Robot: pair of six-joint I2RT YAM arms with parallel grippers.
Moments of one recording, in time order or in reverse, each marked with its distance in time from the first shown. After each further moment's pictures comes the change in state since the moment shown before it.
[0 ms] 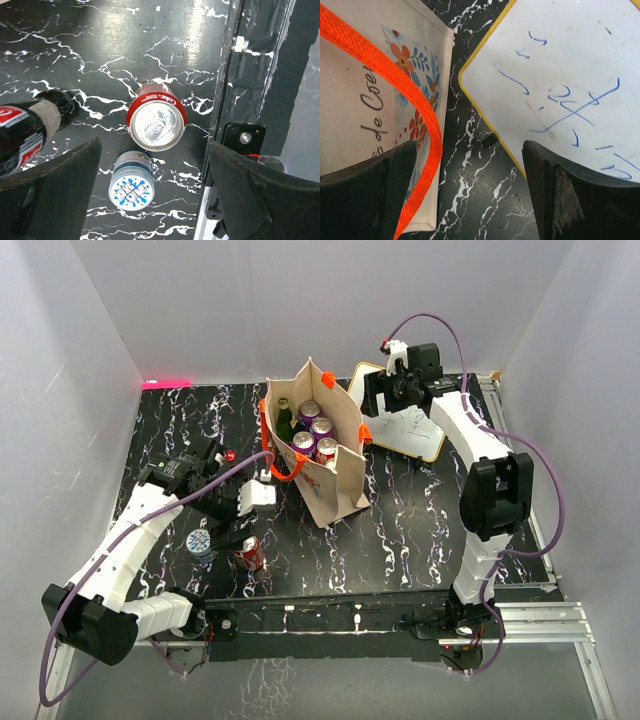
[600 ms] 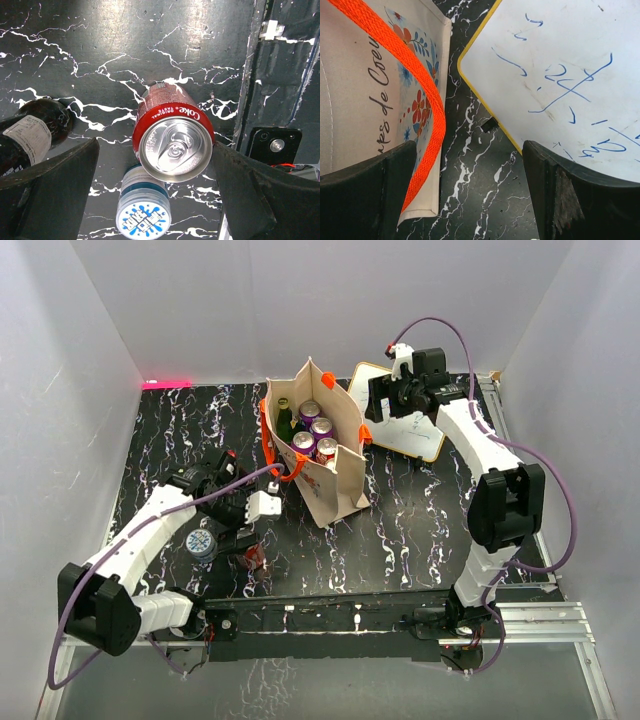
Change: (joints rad) left arm -0.001 0.038 -0.206 0.194 -0.027 0.079; right arm 0.000 -0.116 -0.113 0.007 0.037 0.000
